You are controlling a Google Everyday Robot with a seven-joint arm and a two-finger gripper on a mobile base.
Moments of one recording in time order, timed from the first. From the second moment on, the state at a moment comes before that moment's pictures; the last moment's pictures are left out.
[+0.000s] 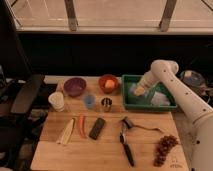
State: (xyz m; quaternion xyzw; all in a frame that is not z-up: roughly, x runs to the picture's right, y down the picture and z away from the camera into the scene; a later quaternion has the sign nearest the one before) arm 0.234 0.012 0.915 -0.22 -0.09 0.27 0.93
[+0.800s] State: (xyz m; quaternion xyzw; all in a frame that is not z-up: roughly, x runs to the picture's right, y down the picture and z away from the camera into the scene) arm 0.249 0.025 0.940 -0.23 -0.08 0.30 0.92
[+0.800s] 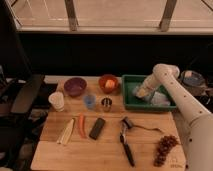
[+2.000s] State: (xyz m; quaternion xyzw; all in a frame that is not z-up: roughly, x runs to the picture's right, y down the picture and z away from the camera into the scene) arm 0.290 0.022 0.967 -0.23 -0.03 0.31 0.92
